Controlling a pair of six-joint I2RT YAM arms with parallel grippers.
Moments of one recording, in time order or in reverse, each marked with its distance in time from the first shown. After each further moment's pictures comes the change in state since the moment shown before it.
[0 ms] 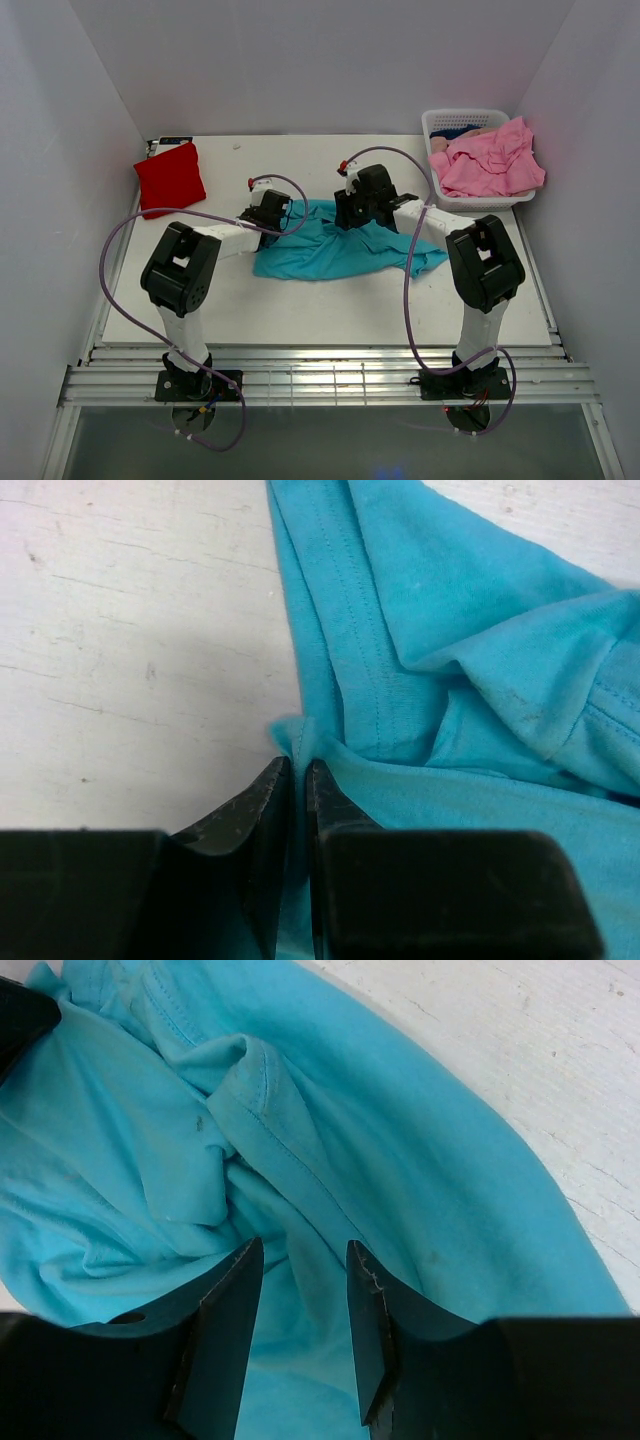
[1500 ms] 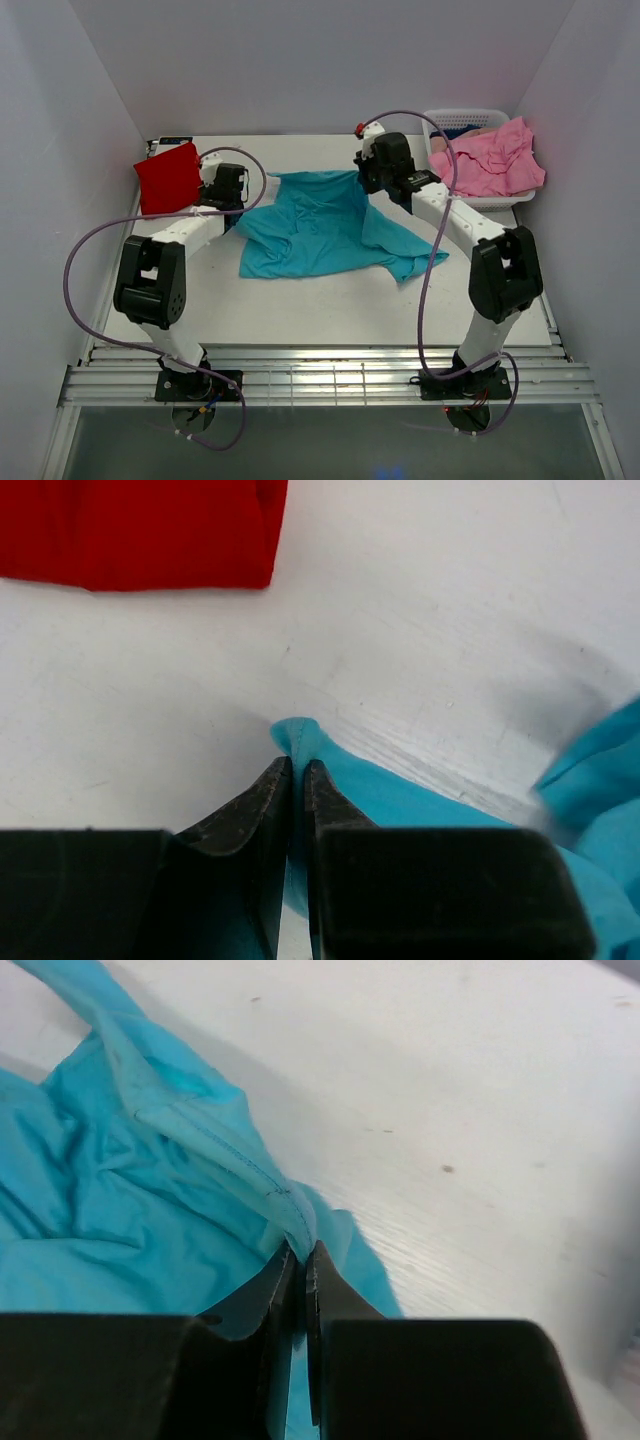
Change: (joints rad) left arm 0.222 -0.130 0.064 -0.066 -0.093 0.029; right arm -0.039 -0.063 0.186 -0.092 0.175 -0.103
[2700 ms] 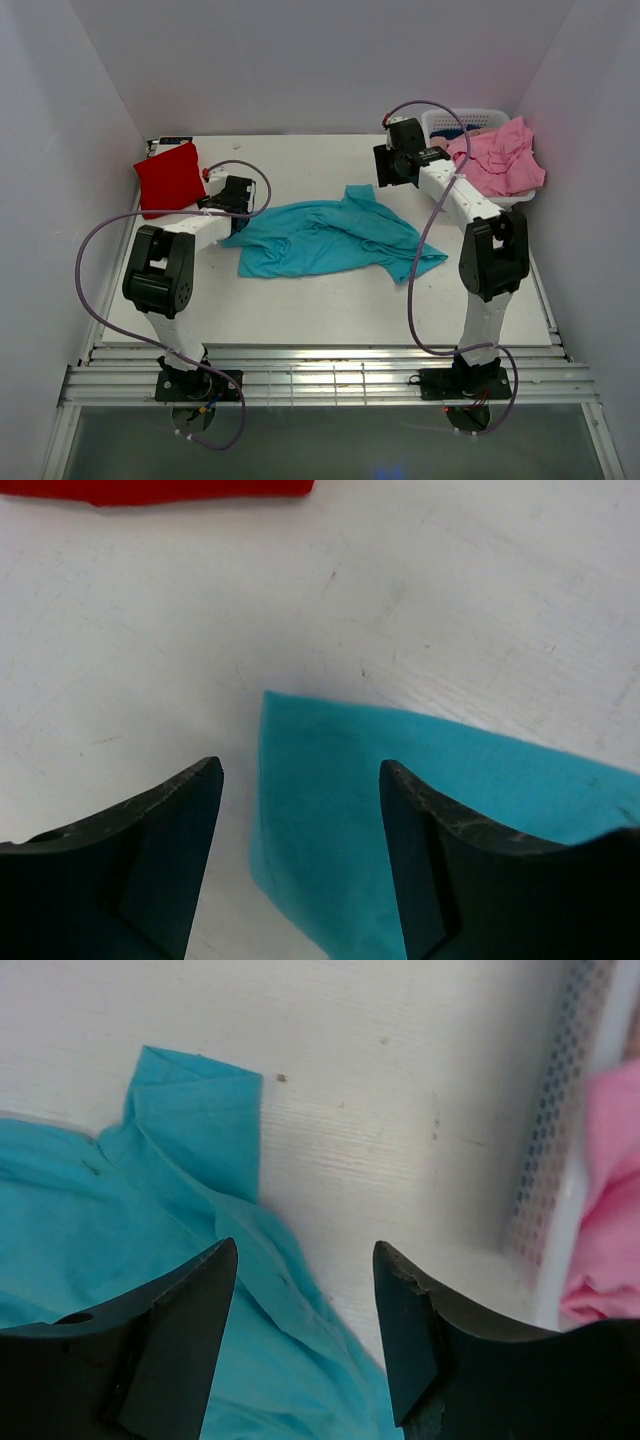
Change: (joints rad) left arm -0.007 0.059 -0.024 -0.060 -0.062 -0.018; right arm -0.136 0.078 0.199 -0.348 0.216 0.075
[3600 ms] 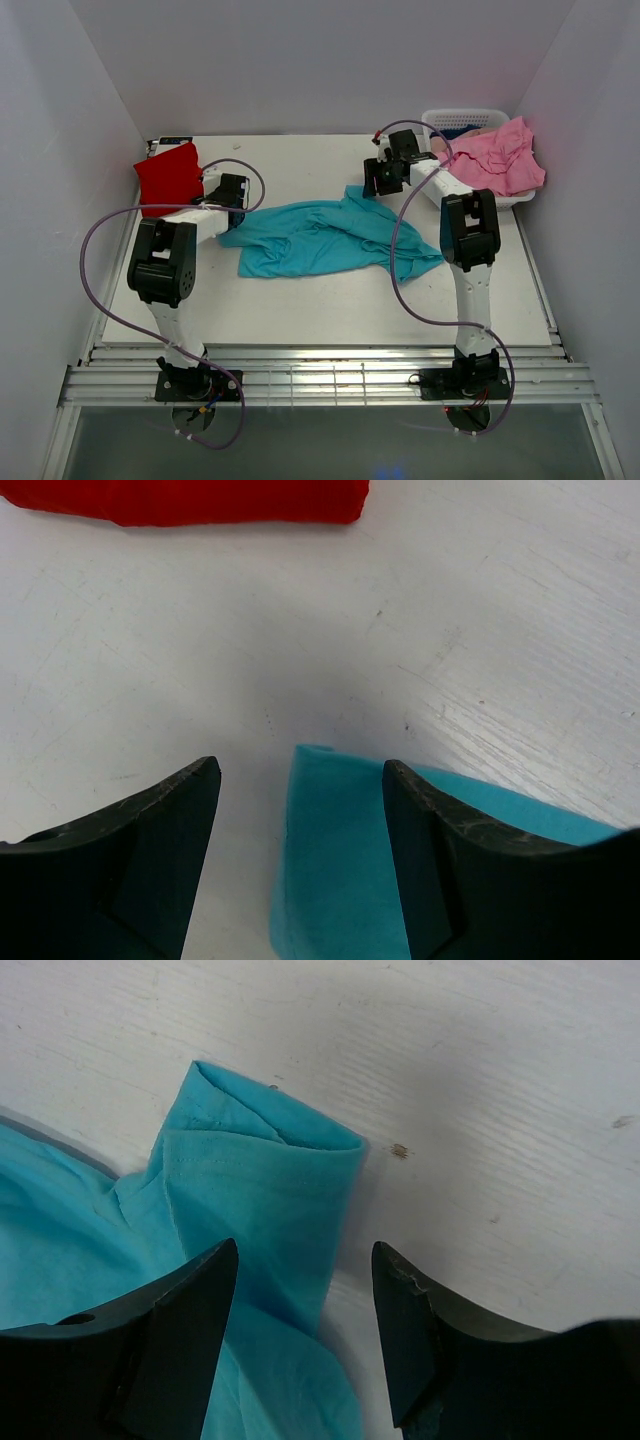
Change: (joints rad) left arm 0.053 0.095 0.049 0.011 -0.027 0.016; right arm -0.093 0.385 0.212 0.058 -0.444 -0.014
